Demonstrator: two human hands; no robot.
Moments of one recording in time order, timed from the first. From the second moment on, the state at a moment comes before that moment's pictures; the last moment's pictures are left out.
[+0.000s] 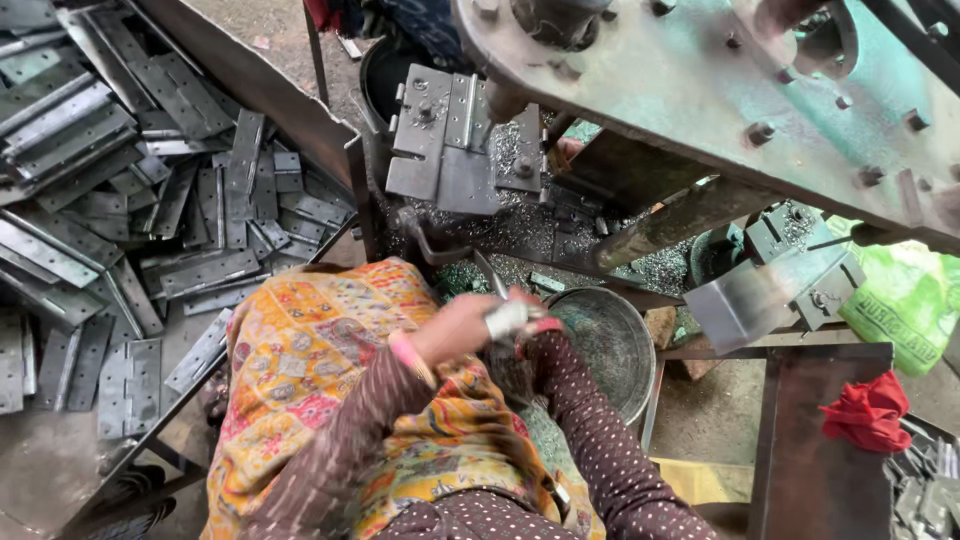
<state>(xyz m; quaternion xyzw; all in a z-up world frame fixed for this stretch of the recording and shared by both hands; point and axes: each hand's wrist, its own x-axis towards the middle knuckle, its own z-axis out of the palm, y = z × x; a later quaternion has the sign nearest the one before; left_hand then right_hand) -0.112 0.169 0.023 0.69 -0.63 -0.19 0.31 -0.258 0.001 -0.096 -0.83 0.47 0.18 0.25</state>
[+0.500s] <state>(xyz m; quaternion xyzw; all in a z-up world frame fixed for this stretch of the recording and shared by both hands) -0.080 0.162 0.021 0.77 -0.56 0.07 0.30 -0.225 -0.026 -0.047 -0.87 0.41 0.20 0.18</state>
